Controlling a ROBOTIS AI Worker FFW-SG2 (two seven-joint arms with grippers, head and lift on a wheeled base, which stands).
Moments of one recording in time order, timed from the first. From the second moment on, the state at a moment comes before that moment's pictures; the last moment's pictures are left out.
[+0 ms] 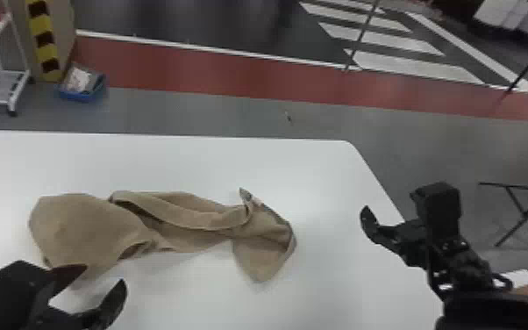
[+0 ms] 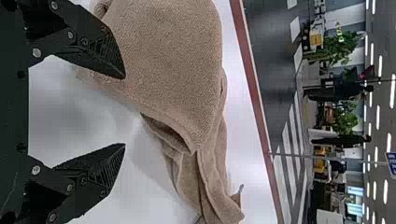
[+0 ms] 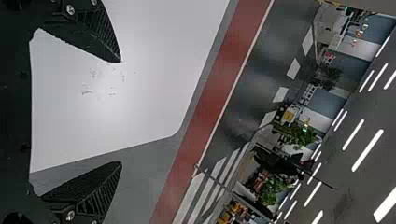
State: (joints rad) left arm 0.49 0.00 -0.14 -2.15 -0.31 0.55 -0.42; right arm 0.32 0.00 -0.42 -2.22 0.50 0.54 0.48
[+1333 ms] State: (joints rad) left arm 0.44 0.00 -0.10 -2.12 -0.29 0.65 -0.39; right arm 0.33 0.00 -0.41 -2.23 0.50 0.54 0.48
